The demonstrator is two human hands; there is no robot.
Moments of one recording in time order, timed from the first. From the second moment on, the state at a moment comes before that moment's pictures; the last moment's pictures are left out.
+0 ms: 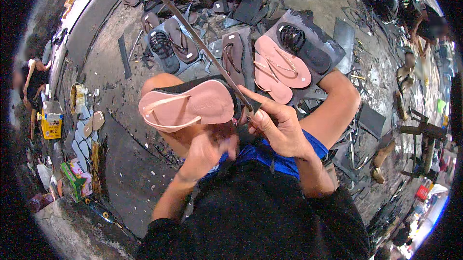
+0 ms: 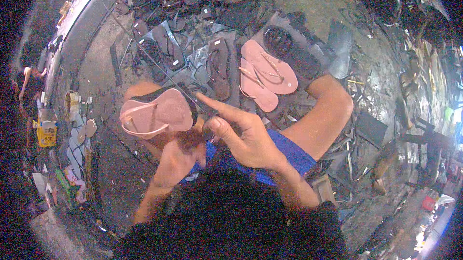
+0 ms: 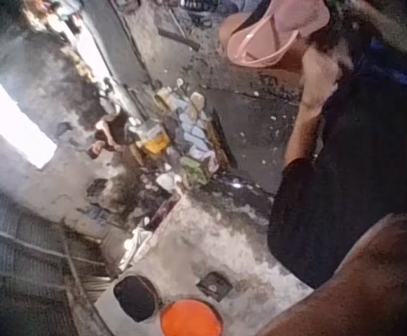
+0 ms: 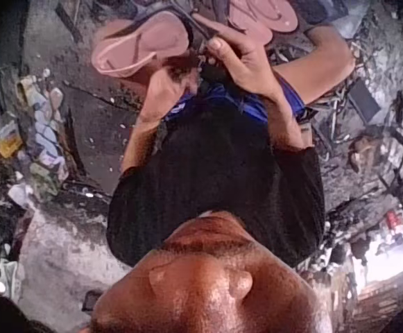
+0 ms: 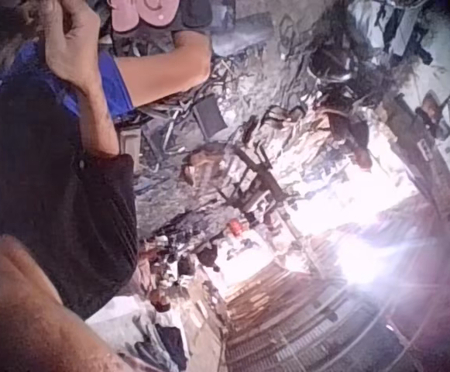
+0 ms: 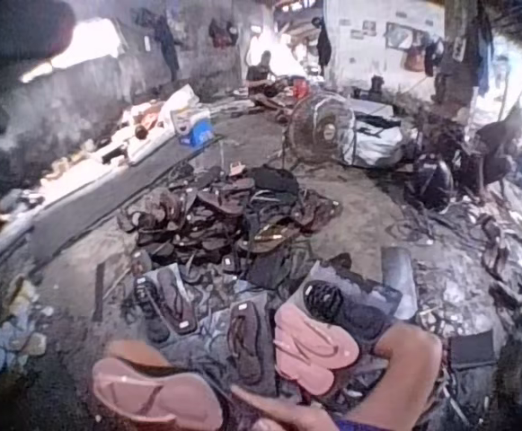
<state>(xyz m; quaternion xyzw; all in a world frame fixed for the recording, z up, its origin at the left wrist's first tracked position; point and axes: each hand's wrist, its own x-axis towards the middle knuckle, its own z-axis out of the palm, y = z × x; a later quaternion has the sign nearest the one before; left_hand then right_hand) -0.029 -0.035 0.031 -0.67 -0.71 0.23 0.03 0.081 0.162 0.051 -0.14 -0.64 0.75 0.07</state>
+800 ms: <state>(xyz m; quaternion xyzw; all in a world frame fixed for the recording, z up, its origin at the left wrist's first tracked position) -0.012 0.005 -0.015 -0.16 0.33 0.86 0.35 0.150 0.130 0.023 -0.37 -0.75 0.54 0.09</state>
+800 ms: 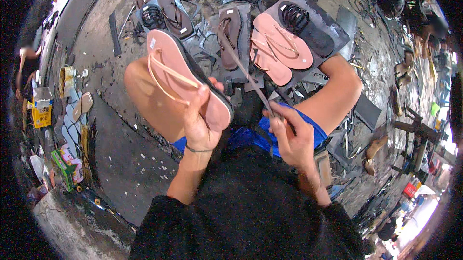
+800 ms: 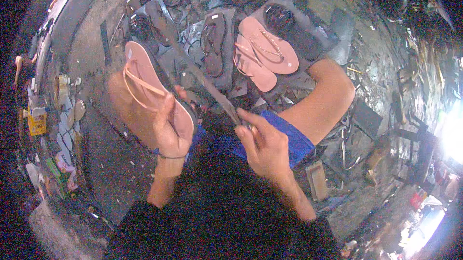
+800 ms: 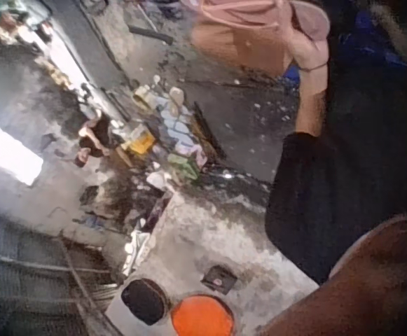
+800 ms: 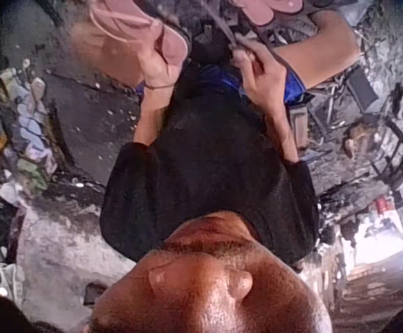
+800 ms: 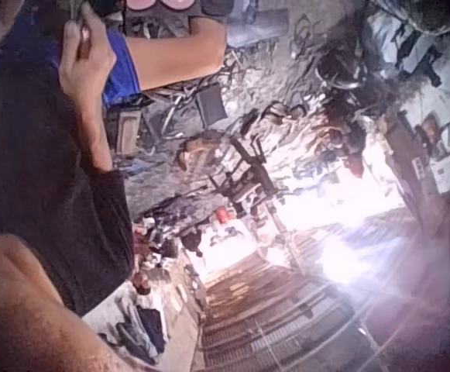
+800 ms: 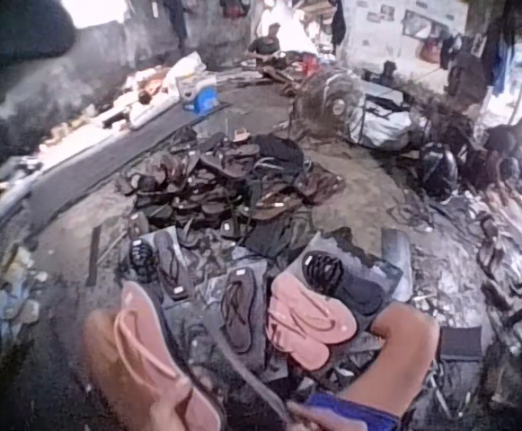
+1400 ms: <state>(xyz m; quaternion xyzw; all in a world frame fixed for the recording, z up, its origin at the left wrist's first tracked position) 0.001 -0.018 -0.032 -0.10 0.55 0.78 0.26 0.146 0.110 0.026 -0.26 -0.82 0.51 0.01</state>
